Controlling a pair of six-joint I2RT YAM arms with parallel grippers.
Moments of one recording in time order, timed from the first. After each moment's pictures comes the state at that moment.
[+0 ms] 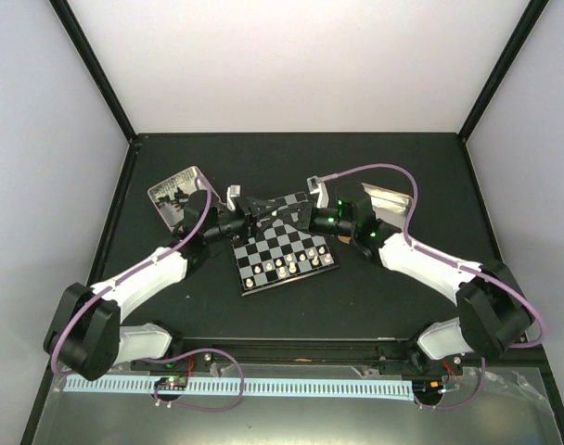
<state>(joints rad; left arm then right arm) -0.46 1.25 0.65 0.39 0.61 -1.64 0.67 1.42 0.84 0.31 -0.55 0.97</state>
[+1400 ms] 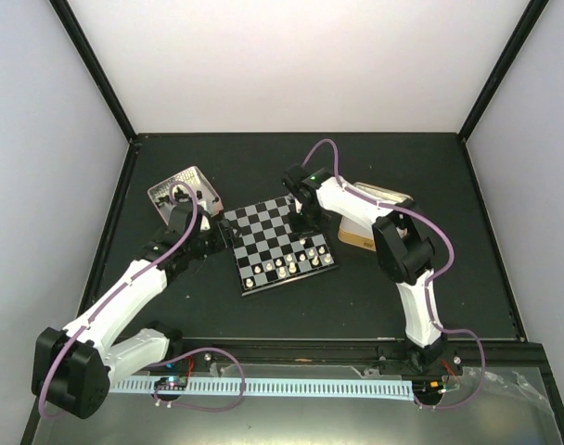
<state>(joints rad) -0.35 1.02 0.66 -0.38 0.16 -0.71 0.68 2.11 1.69 -1.04 -0.09 0.38</state>
